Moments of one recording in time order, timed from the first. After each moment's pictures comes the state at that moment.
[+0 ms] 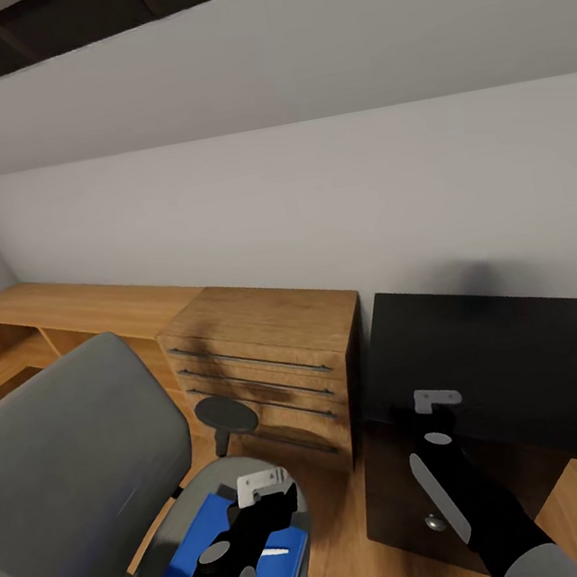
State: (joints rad) left arm -0.15 -0.08 -0.30 -1.47 0.30 0.56 0.29; right arm -0.47 0.05 0.17 -1.06 -0.20 0.33 -0.49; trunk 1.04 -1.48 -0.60
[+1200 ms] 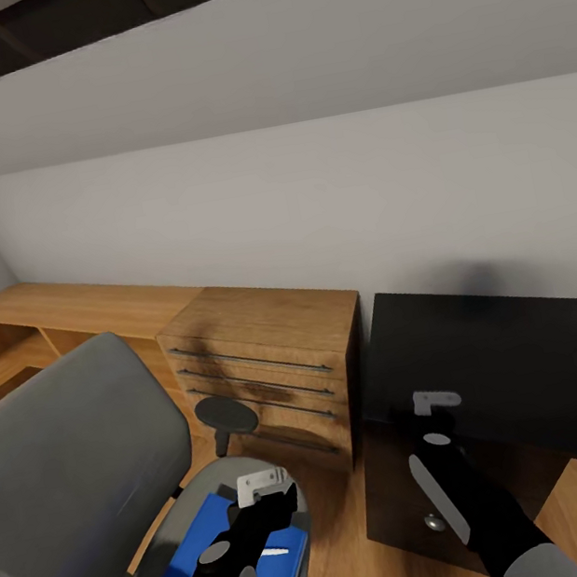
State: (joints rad) left arm -0.15 -0.08 -0.30 -1.47 0.30 0.56 0.29; right arm -0.48 0.06 0.17 -1.05 -0.21 0.34 -0.49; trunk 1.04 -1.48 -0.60
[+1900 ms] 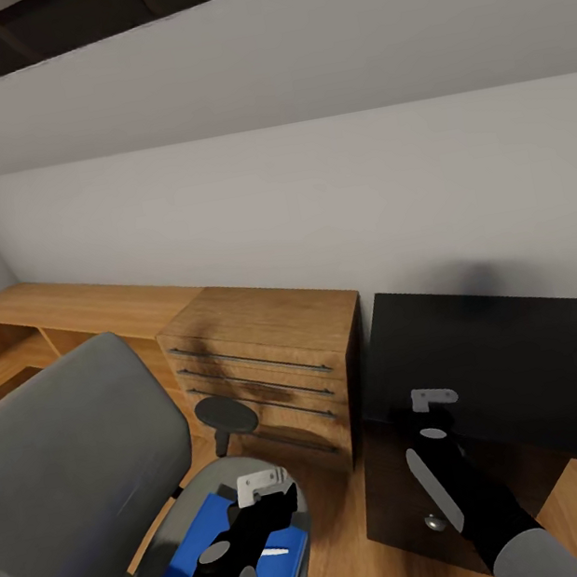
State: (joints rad) left arm -0.15 -0.08 -0.30 -1.47 0.30 0.56 0.29; right arm -0.52 0.06 0.17 -0.97 -0.21 0.33 -0.49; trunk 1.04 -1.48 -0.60
